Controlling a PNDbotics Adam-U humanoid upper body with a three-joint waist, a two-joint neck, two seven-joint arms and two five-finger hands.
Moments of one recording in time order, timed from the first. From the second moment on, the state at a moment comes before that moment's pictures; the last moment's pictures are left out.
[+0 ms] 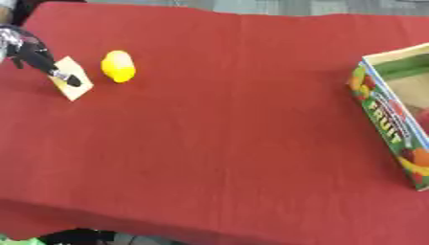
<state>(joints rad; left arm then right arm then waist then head) -0.79 0.83 -0.06 -0.88 -0.85 0.24 -0.78 -0.39 -0.75 -0.14 -1.57 -0.33 -0.13 0.40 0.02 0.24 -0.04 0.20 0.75</state>
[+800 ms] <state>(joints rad) -0.78 0.80 -0.06 -0.84 -0.86 0.26 -0.72 -0.39 -0.74 -0.14 -1.56 -0.31 -0.13 0.40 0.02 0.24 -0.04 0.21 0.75</state>
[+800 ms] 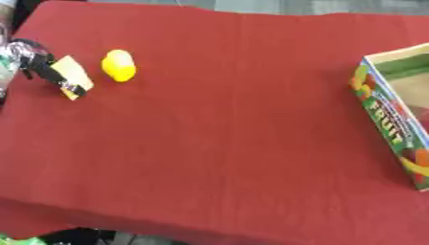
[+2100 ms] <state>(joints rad) -0.76 0.87 -0.08 -1.15 -0.72 0.26 -0.75 -0.38 -0.74 -0.14 -1.56 -0.31 -0.13 0.40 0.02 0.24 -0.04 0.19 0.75</state>
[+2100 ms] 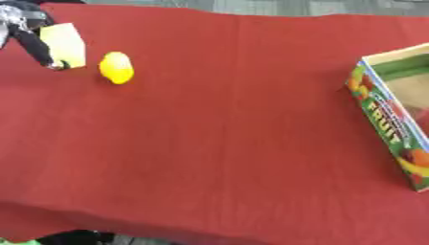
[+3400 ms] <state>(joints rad) -0.64 0.86 -0.17 -1.68 -0.37 0.36 -0.62 -0.49 -0.74 -0.06 -1.68 -0.39 -0.11 0.45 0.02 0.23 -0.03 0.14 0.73</state>
